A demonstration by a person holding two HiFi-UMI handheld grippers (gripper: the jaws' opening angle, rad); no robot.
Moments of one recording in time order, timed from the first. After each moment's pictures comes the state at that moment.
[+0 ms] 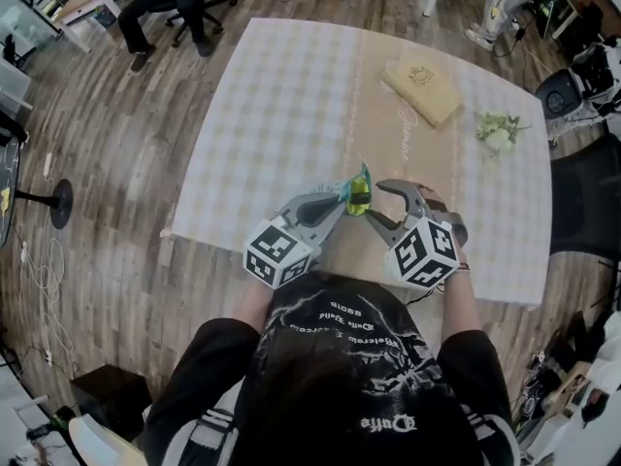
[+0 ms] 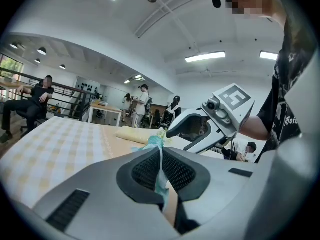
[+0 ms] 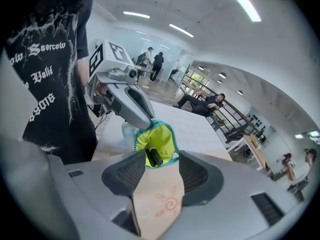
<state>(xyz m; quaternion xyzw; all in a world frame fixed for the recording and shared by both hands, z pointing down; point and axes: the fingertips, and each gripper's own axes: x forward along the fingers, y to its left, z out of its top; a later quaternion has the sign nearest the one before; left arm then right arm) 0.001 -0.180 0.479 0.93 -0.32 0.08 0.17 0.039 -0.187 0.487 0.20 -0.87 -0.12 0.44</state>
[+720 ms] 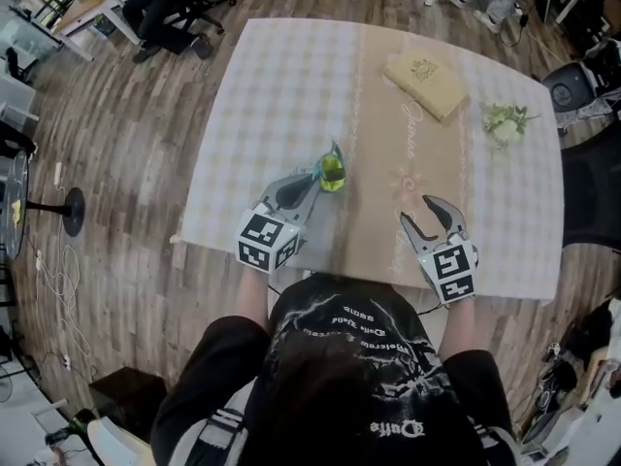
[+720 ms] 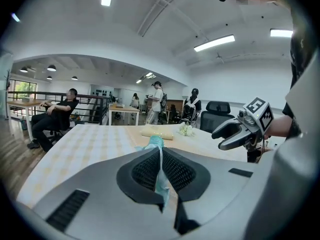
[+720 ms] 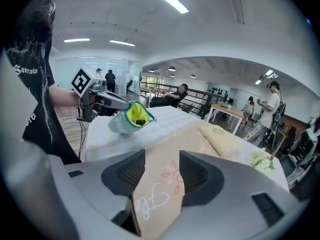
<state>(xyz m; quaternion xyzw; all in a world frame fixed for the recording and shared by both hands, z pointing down) -0.049 -0.221 0.495 0.89 -0.41 0.13 0.14 0.130 -0.180 0.514 0.40 -0.86 0.08 0.31</state>
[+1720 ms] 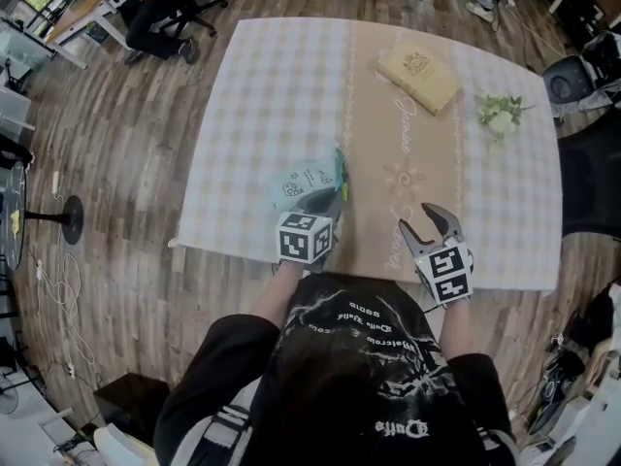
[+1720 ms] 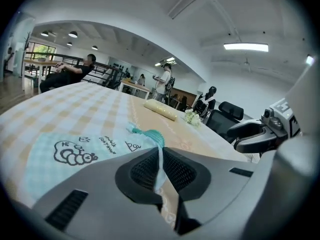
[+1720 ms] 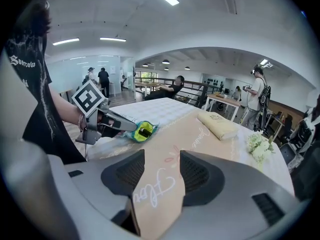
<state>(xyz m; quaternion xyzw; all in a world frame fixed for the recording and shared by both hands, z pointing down) -0.004 -0.183 0.603 0.84 -0.43 0.15 0.31 0.138 -0.131 0.552 0.43 -0.84 0.12 0.33</state>
